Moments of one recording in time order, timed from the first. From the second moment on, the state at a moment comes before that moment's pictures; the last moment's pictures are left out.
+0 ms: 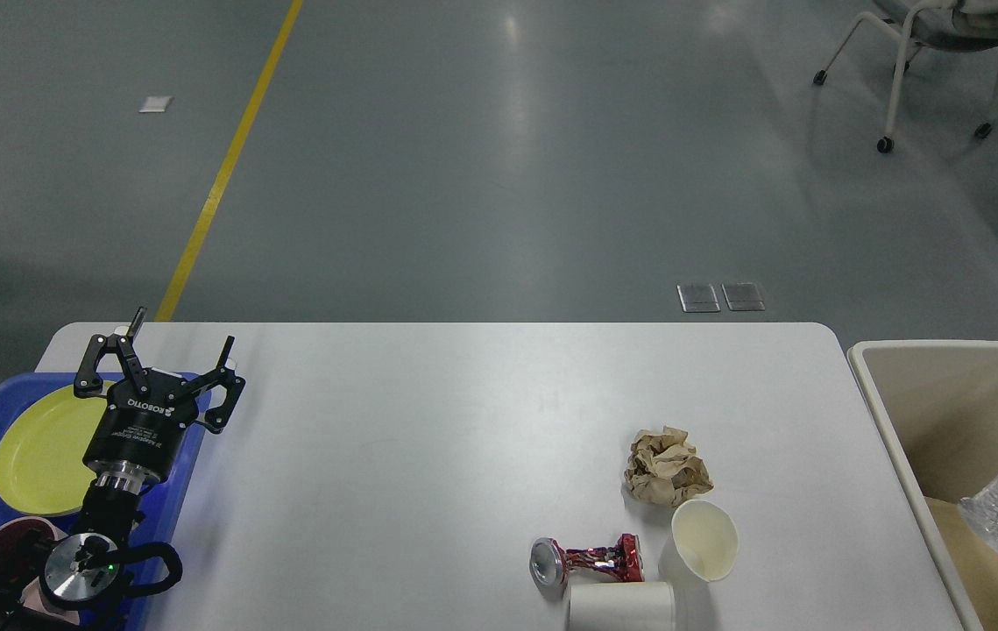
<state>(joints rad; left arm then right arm) -0.22 0.21 -1.33 -0.82 0.02 -0.66 -0.17 0.49 -0.49 -0.50 0.16 -0.15 -0.08 -0.14</state>
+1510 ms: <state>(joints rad) -0.22 0.21 -1.33 -0.82 0.02 -0.66 -0.17 1.55 -0.62 -1.28 1.02 -0.13 0.23 -0.16</state>
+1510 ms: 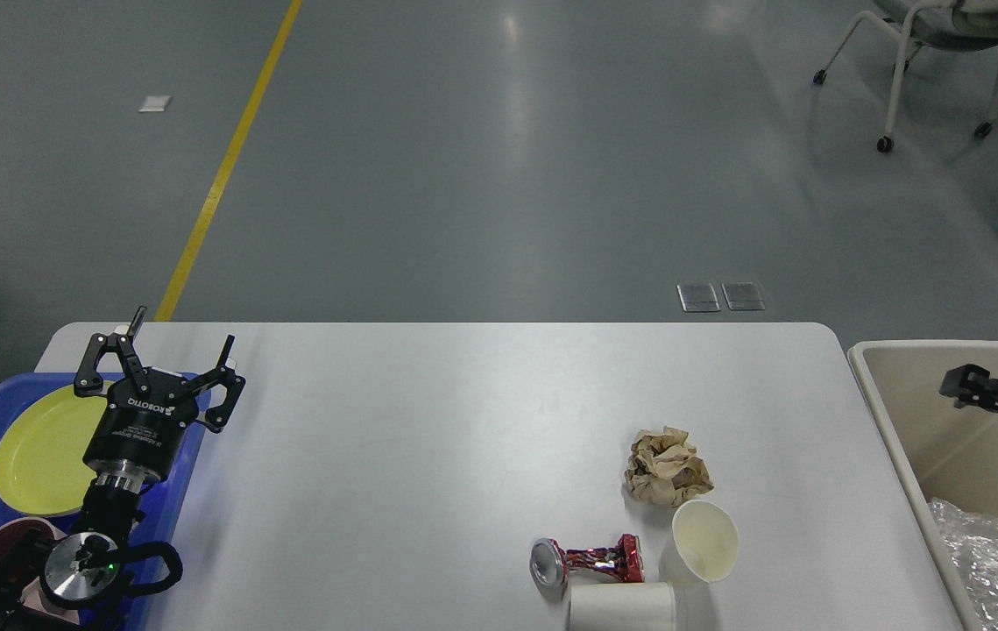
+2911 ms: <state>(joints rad) -0.22 0.21 -1.33 -0.82 0.02 -0.66 -0.17 2.48 -0.31 -1.38 1.67 0.06 0.69 -0.16</state>
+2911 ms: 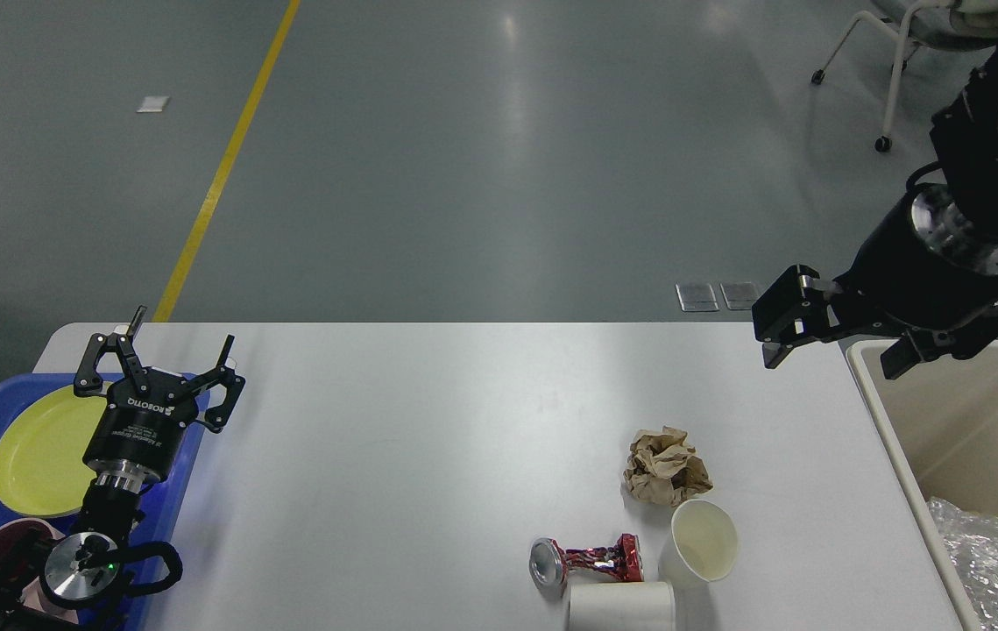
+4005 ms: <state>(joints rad) -0.22 0.21 -1.33 -0.82 0.02 -0.66 -0.17 1.29 0.01 -1.12 0.67 0.05 0.47 -0.16</state>
